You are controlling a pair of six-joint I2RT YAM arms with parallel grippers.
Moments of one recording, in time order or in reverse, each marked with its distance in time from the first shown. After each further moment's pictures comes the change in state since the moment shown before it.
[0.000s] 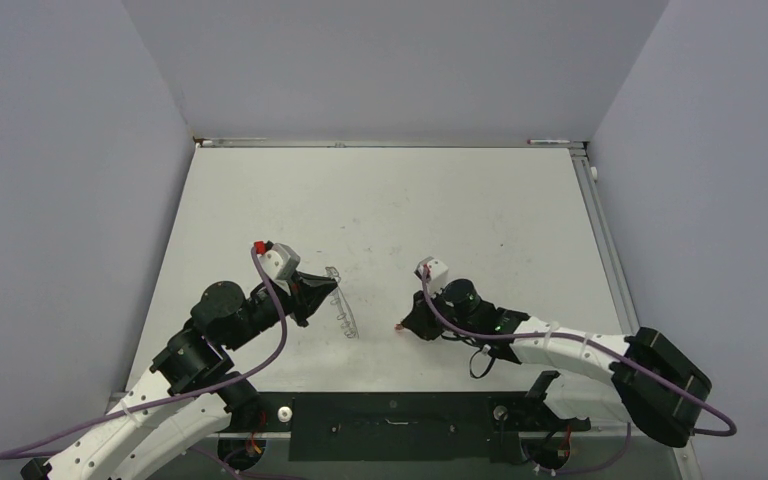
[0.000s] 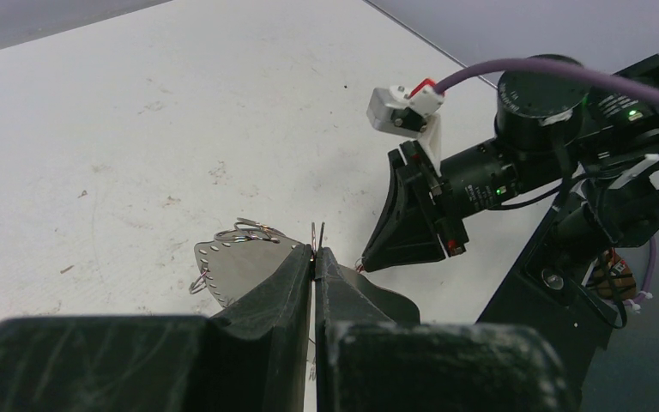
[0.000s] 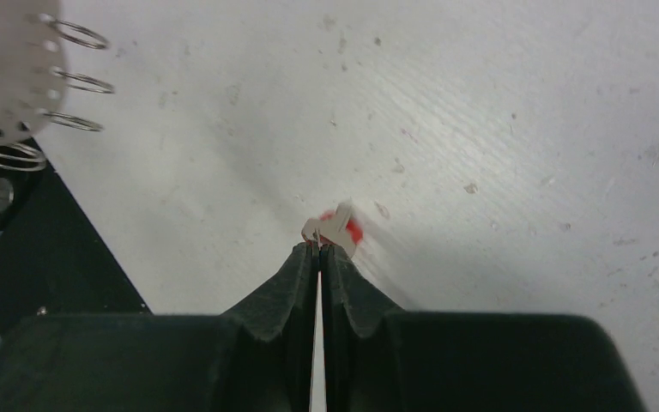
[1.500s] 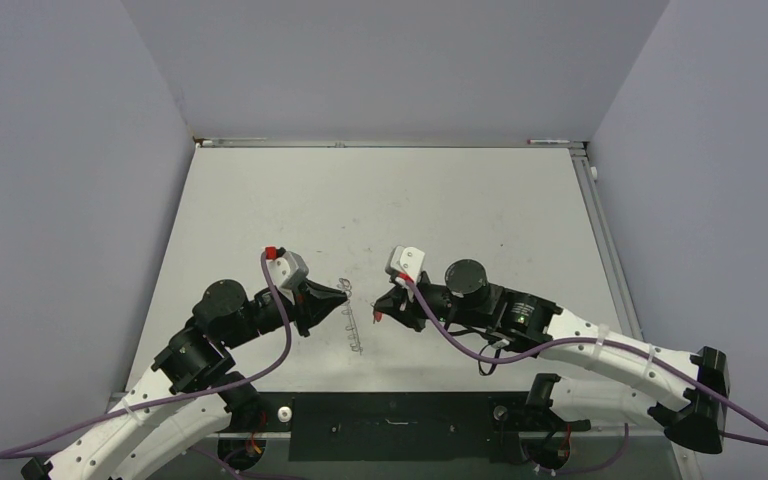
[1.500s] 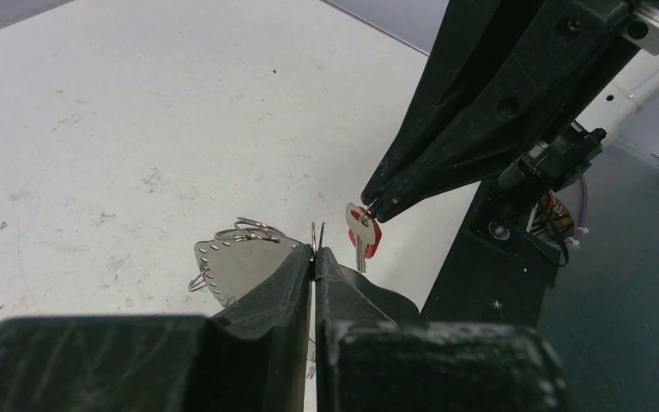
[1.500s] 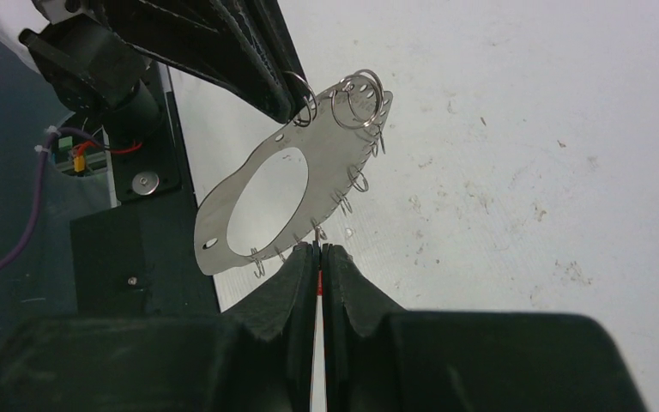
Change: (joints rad) left arm 0.004 0.012 0.000 0.007 0.193 0.027; right arm 0.227 -0.209 0.465 -0.383 -0.025 -0.433
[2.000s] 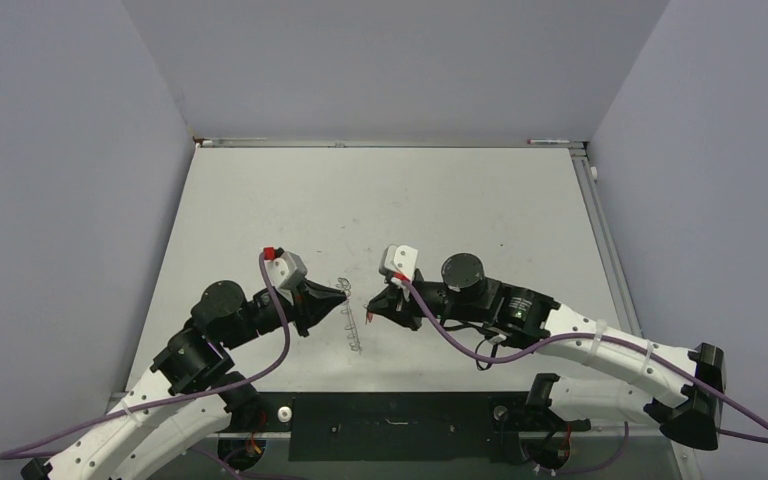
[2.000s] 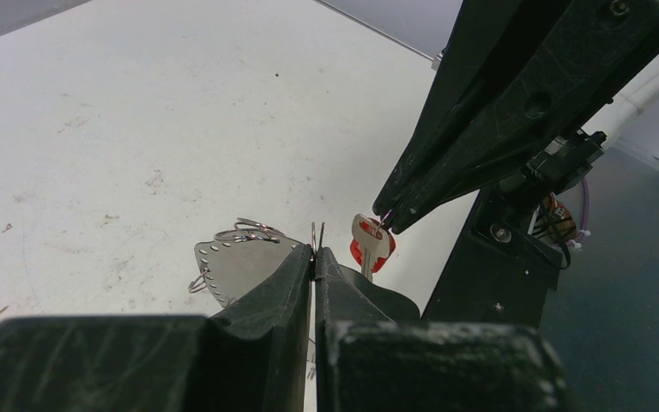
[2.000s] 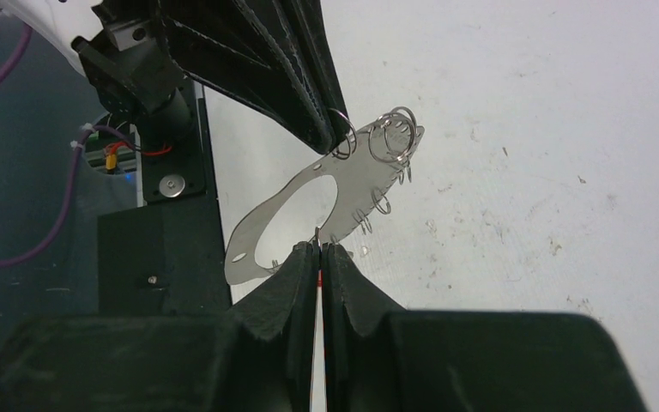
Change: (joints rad) left arm 0.000 -0.009 0.000 -0.001 -0.001 0.002; right arm 0.000 0.030 0.058 -0.016 -0.081 -0.039
